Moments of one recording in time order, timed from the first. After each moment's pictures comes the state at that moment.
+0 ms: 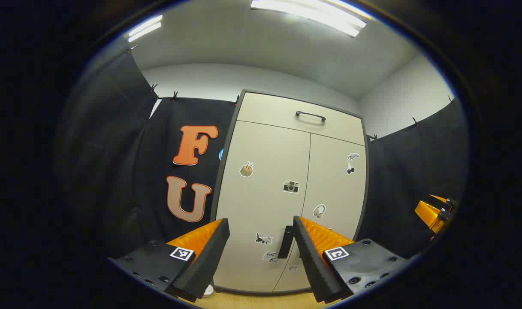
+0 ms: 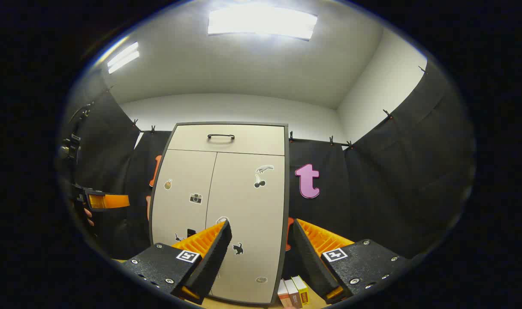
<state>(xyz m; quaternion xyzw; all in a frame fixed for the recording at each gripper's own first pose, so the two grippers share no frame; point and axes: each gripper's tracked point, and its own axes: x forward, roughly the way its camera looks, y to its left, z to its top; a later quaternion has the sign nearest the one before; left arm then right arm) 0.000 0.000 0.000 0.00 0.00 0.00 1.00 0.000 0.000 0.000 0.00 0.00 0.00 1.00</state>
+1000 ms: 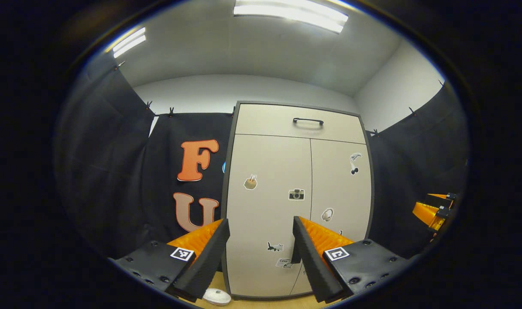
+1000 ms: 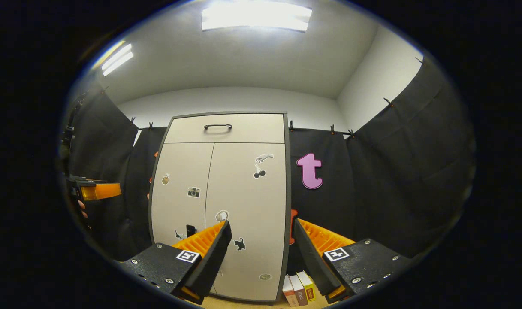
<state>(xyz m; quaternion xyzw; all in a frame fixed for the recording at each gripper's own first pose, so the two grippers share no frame) 0.020 0.018 0.019 0.04 -0.02 0.00 1.00 0.025 0.020 -0.025 0.01 0.04 0.00 1.00</state>
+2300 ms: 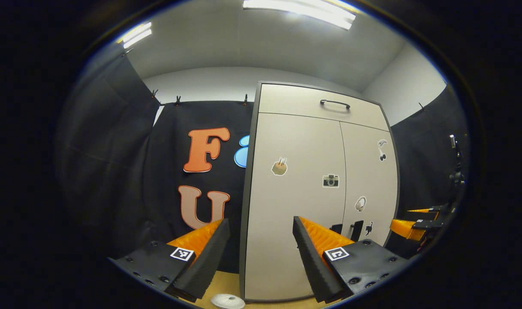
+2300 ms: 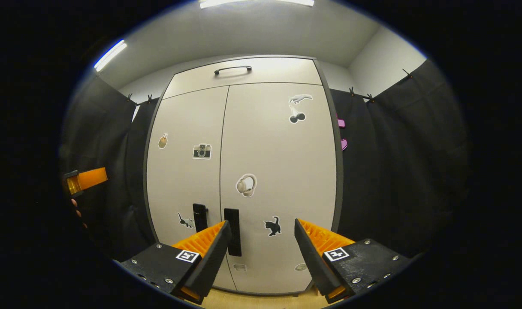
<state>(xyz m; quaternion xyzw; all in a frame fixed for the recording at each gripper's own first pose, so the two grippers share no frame) 0.074 0.095 -0.031 0.05 0.00 0.01 1.00 0.132 0.124 -0.148 0.04 0.16 0.04 0.99</state>
